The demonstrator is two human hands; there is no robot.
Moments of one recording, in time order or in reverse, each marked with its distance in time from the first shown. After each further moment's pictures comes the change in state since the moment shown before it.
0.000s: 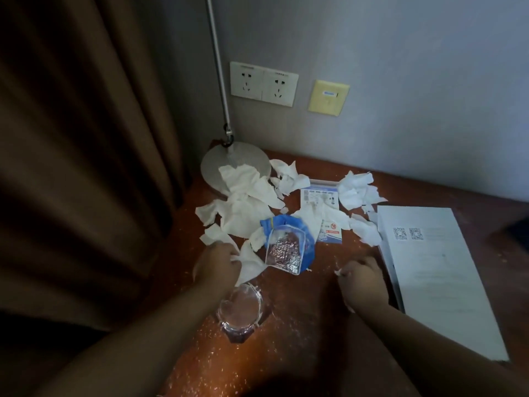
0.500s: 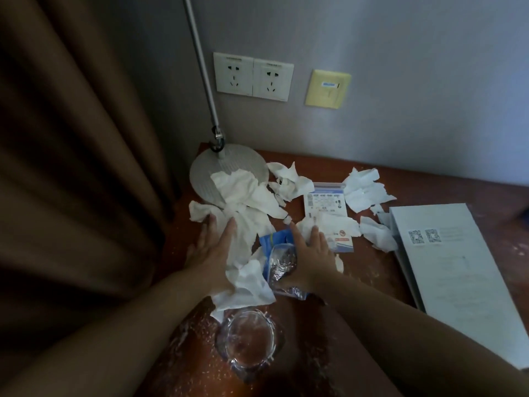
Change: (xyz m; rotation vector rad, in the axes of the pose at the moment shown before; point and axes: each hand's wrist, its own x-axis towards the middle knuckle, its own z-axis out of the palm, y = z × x) left_hand 0.076 -0.013 -0.015 0.395 -0.406 0.208; right_hand 0.046 -0.120 0.008 -0.067 -0.324 -0.159
